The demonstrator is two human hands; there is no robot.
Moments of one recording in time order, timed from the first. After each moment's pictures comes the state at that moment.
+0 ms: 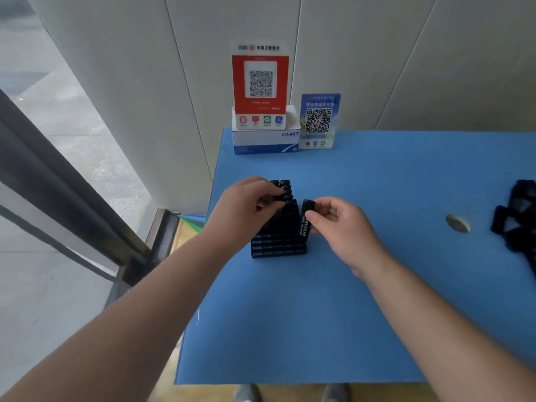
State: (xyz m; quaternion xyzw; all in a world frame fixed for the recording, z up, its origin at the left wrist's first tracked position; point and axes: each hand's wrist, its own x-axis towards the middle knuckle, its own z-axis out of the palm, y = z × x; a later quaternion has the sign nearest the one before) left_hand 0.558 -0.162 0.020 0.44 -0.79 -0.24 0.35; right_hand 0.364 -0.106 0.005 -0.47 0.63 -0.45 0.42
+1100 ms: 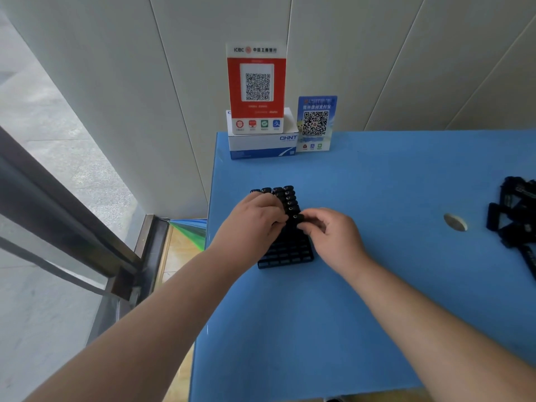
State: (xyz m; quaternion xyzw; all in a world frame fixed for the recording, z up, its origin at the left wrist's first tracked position) left_hand 0.564 -0.177 -0.003 0.36 -0.89 -0.09 0.27; right_hand 0.379 -0.128 -0.029 -0.59 0.66 -0.40 0.25
